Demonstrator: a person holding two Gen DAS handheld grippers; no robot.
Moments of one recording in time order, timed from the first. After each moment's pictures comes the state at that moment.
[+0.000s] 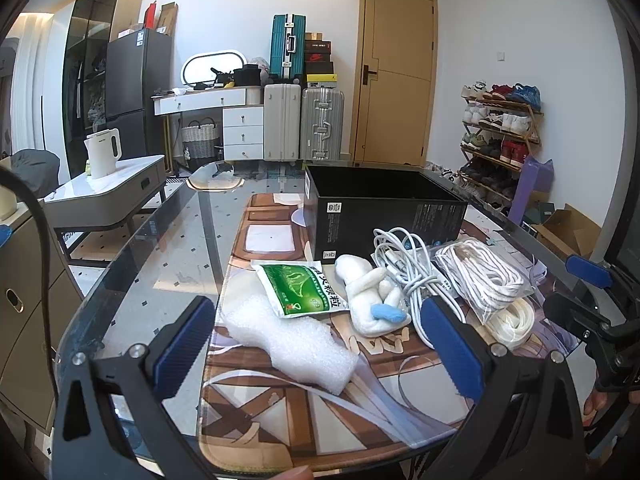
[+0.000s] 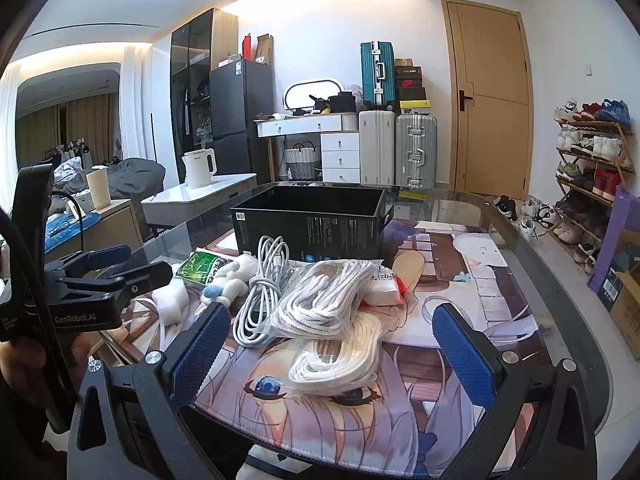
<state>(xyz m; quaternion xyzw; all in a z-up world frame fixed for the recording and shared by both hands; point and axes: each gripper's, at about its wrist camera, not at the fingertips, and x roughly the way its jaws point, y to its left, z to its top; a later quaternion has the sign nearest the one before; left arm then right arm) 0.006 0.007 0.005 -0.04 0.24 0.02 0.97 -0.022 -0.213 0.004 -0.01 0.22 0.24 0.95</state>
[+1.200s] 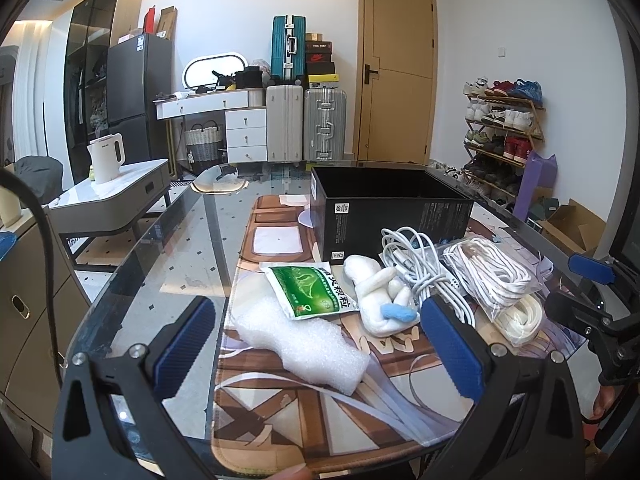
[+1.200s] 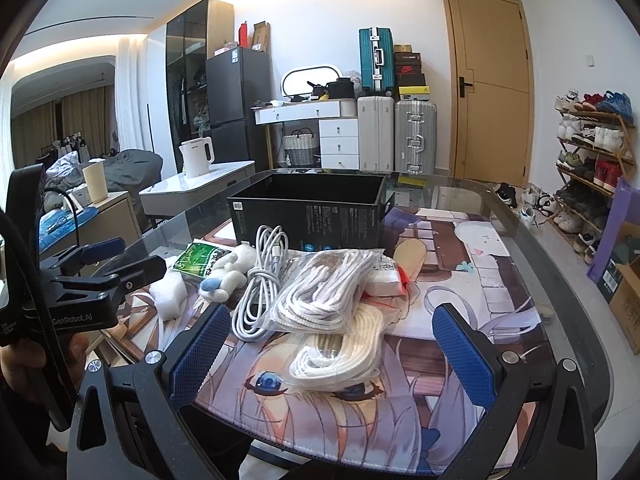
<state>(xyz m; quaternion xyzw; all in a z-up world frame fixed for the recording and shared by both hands) 0.005 0.010 0.007 -0.03 0.25 0.02 0.97 -0.015 -0.208 0.005 -0.02 0.25 0.23 0.94</state>
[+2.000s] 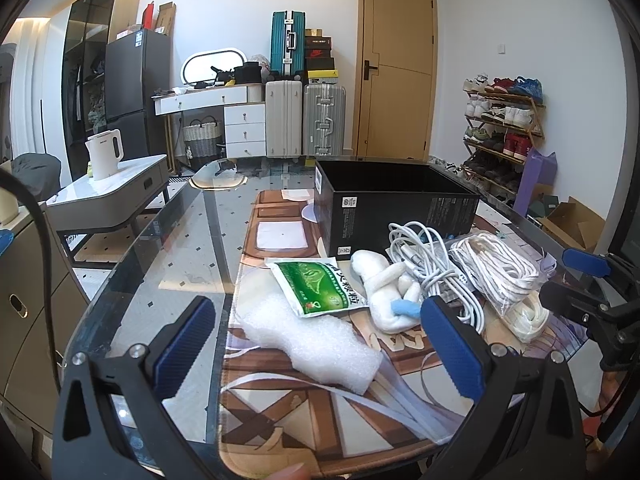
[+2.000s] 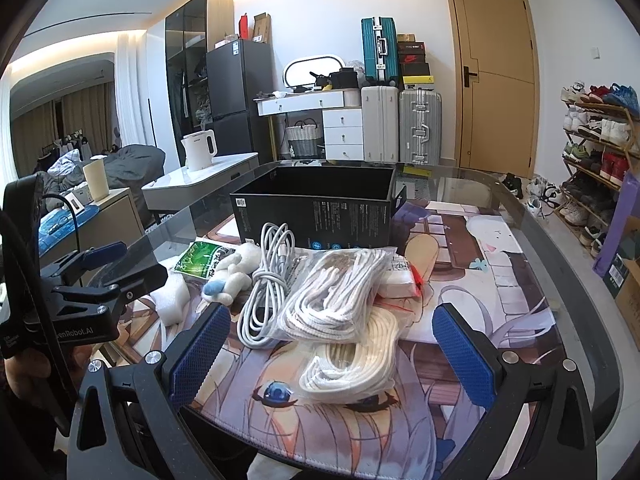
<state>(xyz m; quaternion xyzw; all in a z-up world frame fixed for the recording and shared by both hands) 0.010 0.018 0.001 -0.03 0.25 0.02 0.97 -0.003 -0.196 0.008 -0.01 0.27 0.24 0.93</state>
